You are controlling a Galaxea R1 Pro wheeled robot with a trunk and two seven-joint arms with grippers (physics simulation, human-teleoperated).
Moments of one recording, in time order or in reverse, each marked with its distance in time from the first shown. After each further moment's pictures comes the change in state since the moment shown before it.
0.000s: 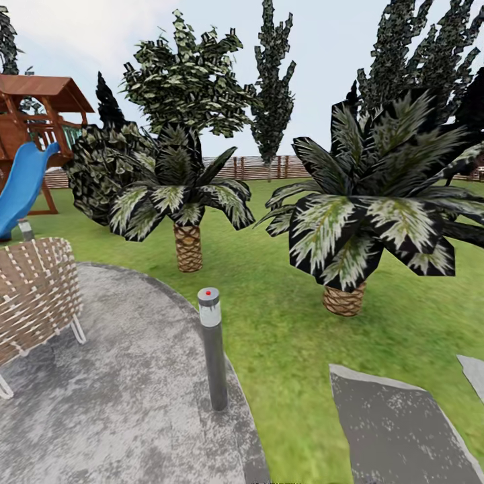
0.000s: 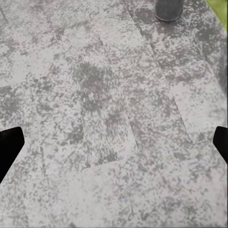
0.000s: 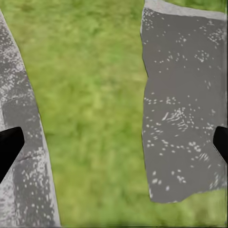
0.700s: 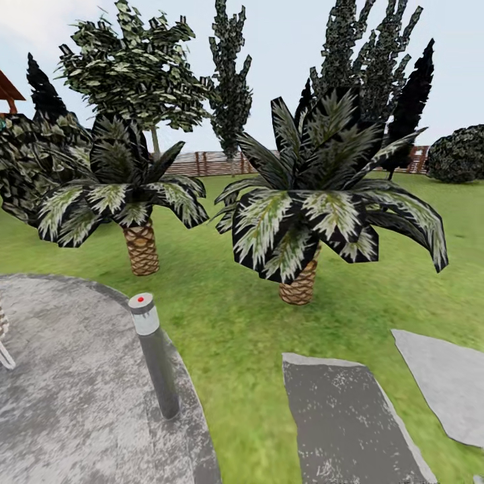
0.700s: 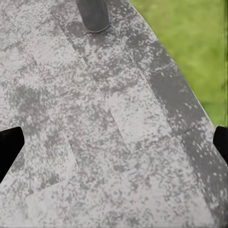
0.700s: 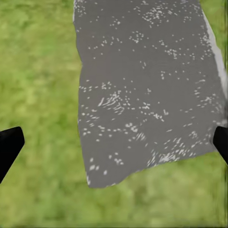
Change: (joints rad) left arm 0.002 0.002 0.000 0.000 0.000 0.000 0.001; right arm 0.000 0.000 -0.002 0.000 0.000 0.000 0.000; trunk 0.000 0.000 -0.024
